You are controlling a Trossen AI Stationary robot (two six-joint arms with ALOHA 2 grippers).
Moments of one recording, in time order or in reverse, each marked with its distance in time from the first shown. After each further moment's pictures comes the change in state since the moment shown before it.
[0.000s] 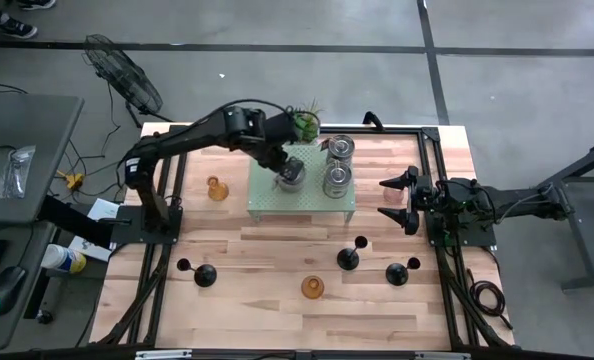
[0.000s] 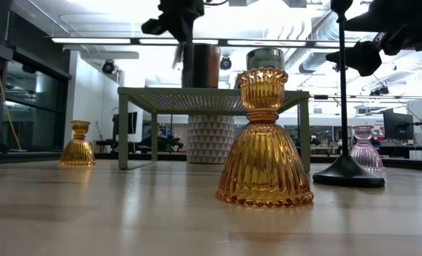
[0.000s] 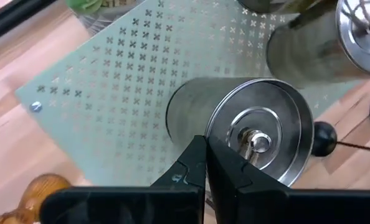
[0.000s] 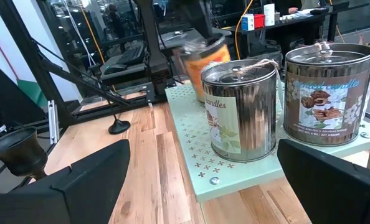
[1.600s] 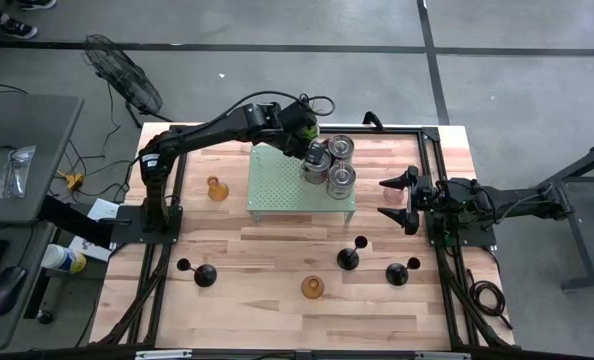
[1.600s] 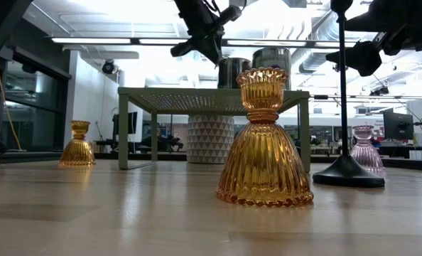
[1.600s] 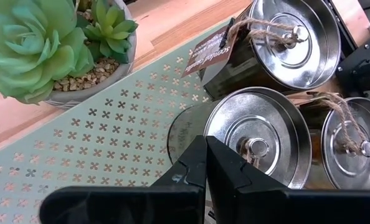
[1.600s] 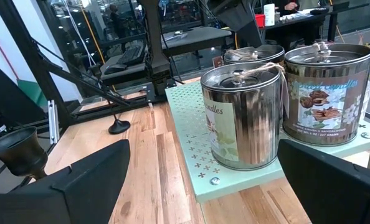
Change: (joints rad) left arm 0.072 0.116 -0.001 0.310 0.018 -0.002; right arm 0.000 0.000 0.000 0.000 0.000 0.000
